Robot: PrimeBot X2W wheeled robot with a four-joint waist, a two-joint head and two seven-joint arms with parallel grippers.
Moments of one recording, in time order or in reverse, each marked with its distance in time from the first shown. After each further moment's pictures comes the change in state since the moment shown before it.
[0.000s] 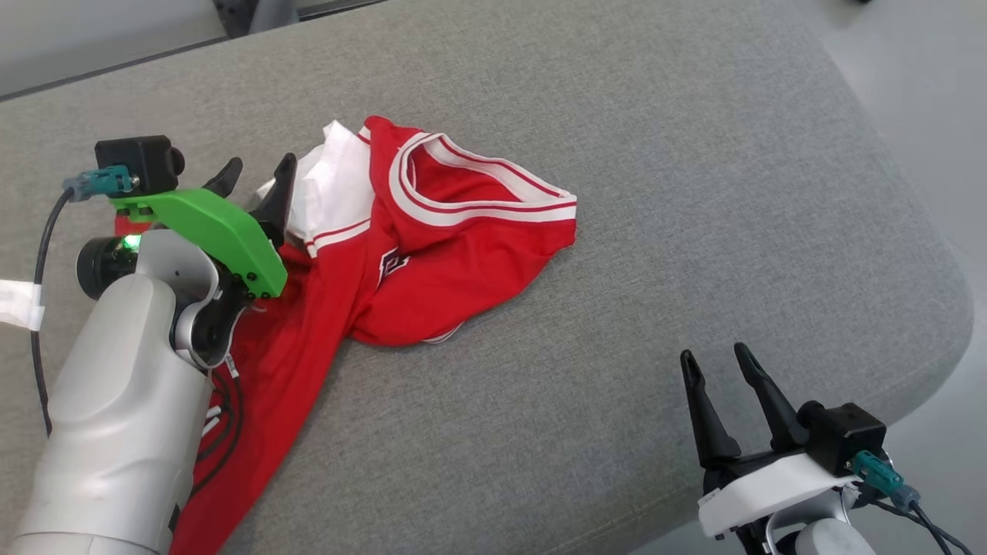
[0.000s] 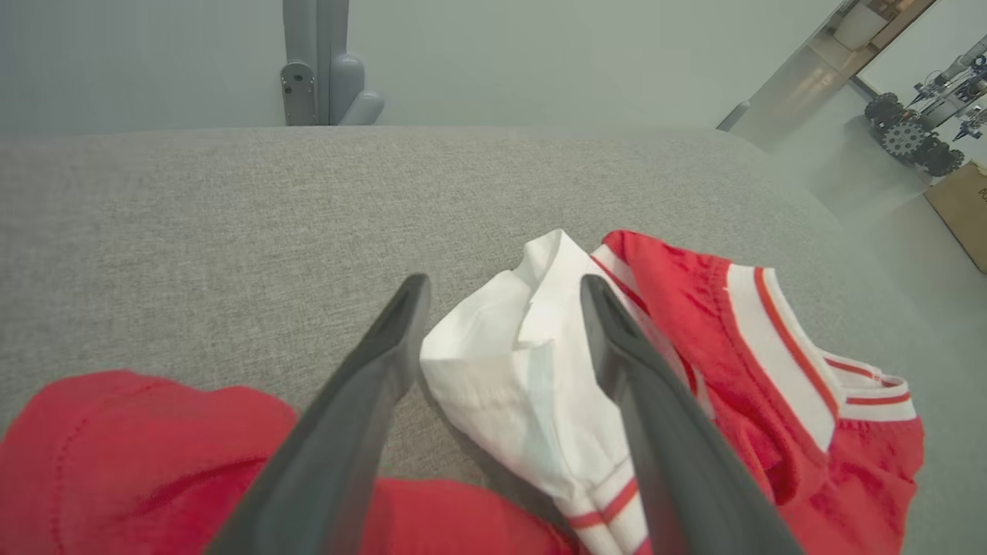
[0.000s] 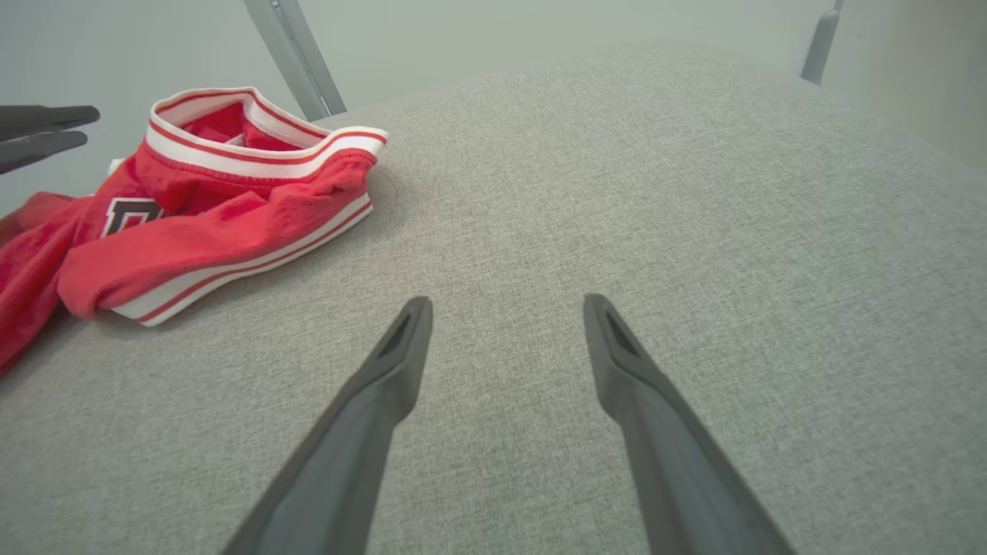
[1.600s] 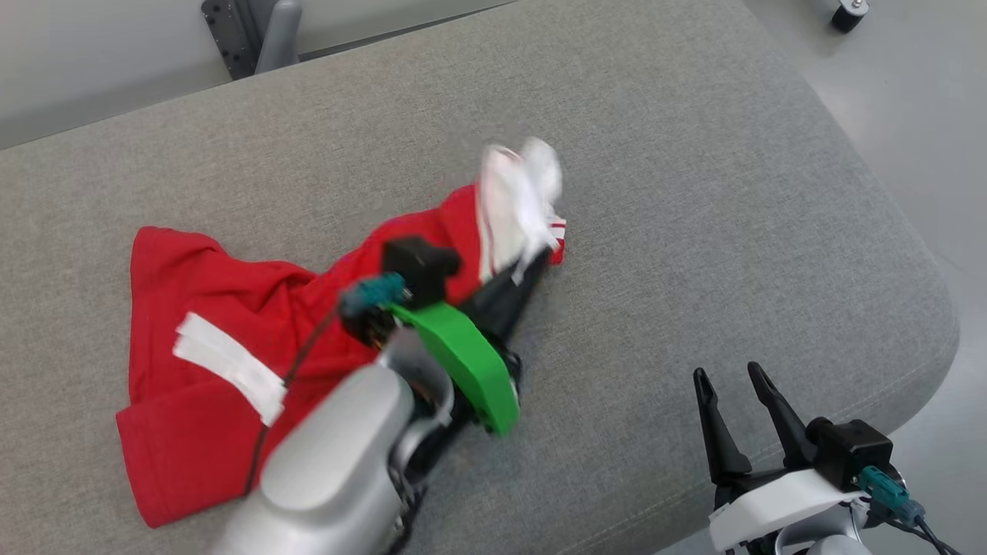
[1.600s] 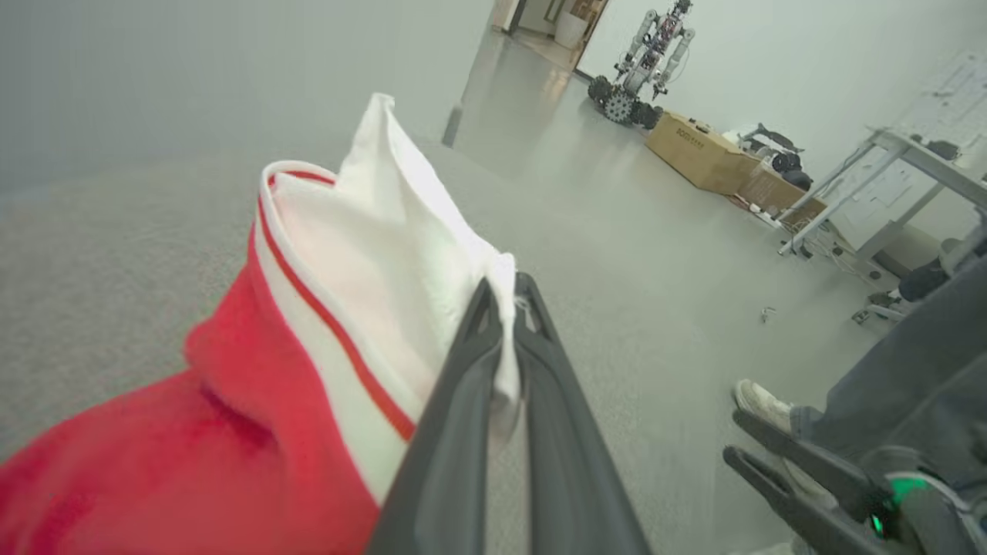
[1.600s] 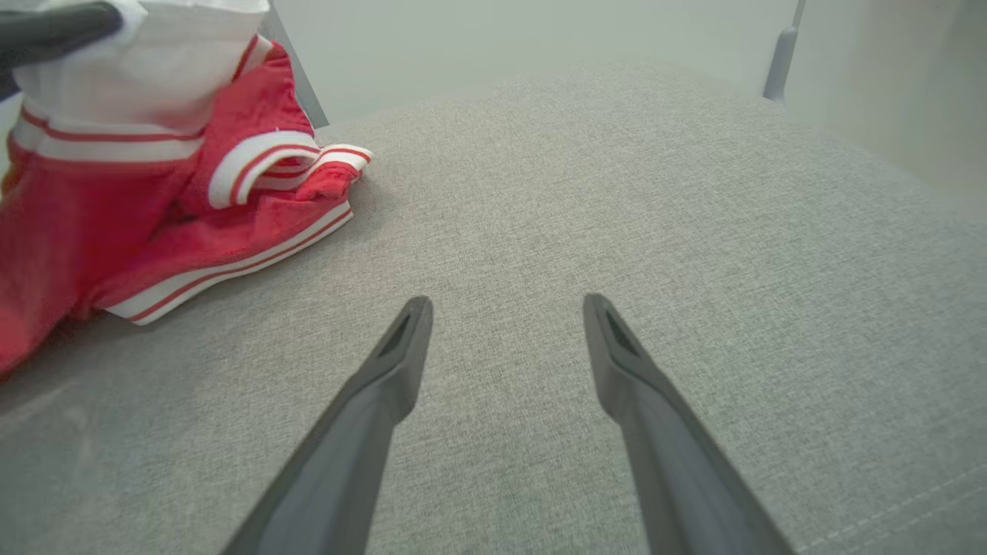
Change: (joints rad) left arm 0.086 -0.109 -0.428 -0.253 -0.095 0.000 -0.189; right arm 0.030 0.000 -0.023 0.014 -0.019 0.000 0.000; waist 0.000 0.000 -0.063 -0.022
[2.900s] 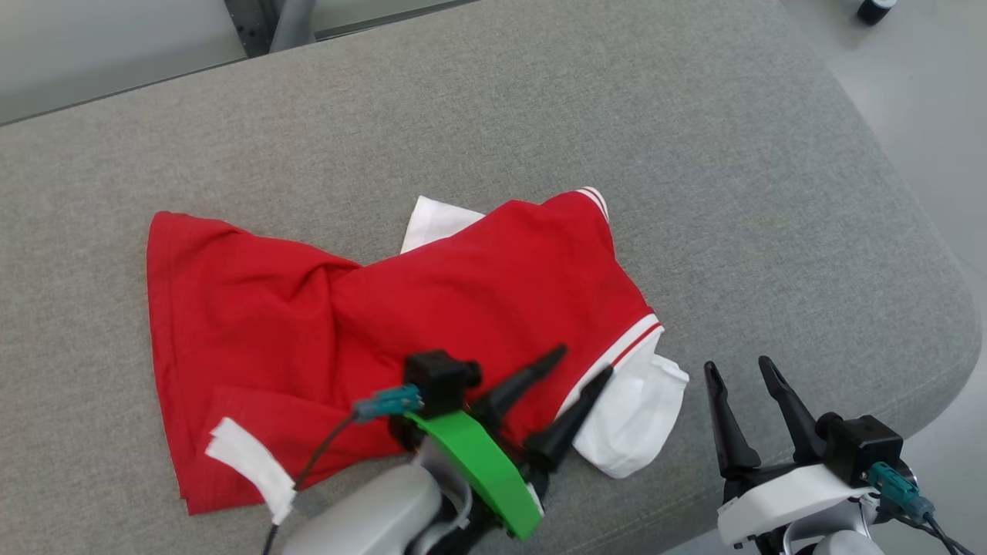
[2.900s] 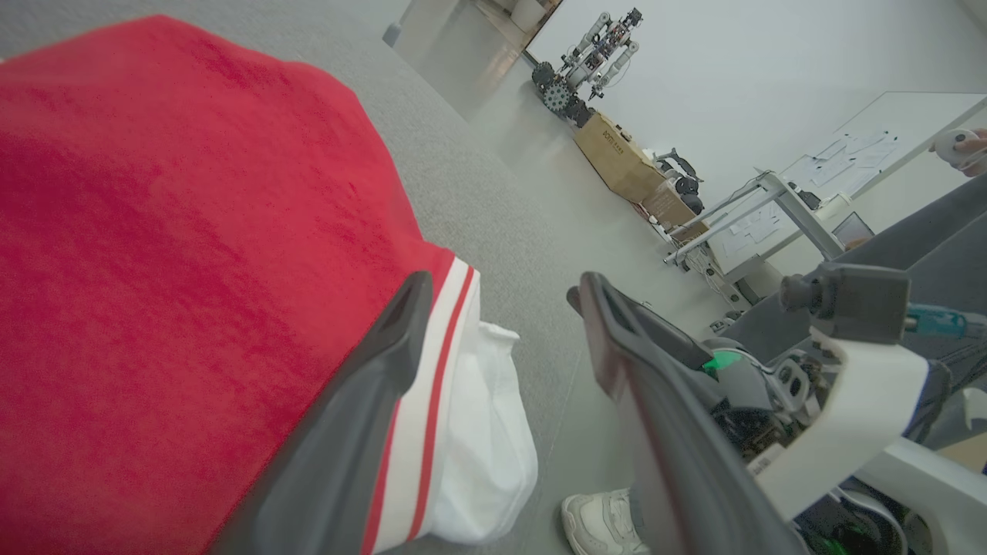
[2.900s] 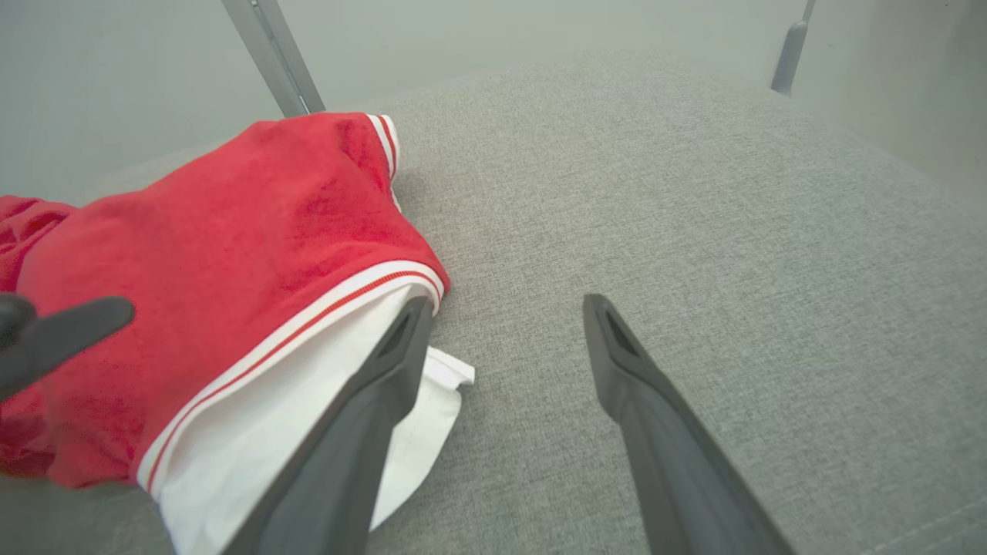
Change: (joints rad) left arm 0.120 0.038 -0.409 -0.059 -0.299 0.000 -0.204; right arm -0.009 0.000 -0.024 -0.001 -0.010 0.000 0.000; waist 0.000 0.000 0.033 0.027
